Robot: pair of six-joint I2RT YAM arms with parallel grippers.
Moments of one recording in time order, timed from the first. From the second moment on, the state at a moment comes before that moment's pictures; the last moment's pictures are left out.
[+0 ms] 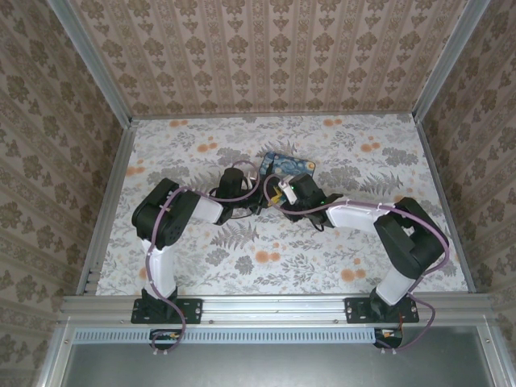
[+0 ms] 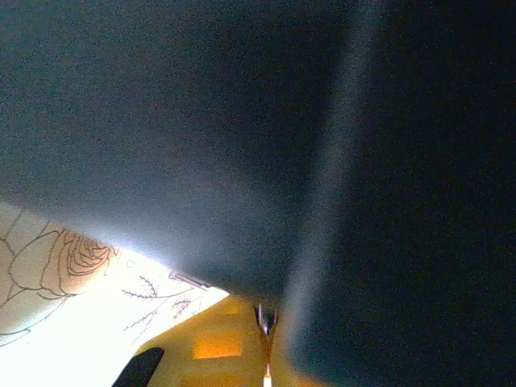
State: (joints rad) left arm -0.61 1.99 0.85 0.70 0.67 -1.42; right arm 0.60 1.67 0.86 -0.07 0.07 -0.02
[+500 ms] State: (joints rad) left arm -0.61 1.99 0.85 0.71 0.63 -1.42; right arm 0.58 1.73 0.95 -0.14 0.06 0.01
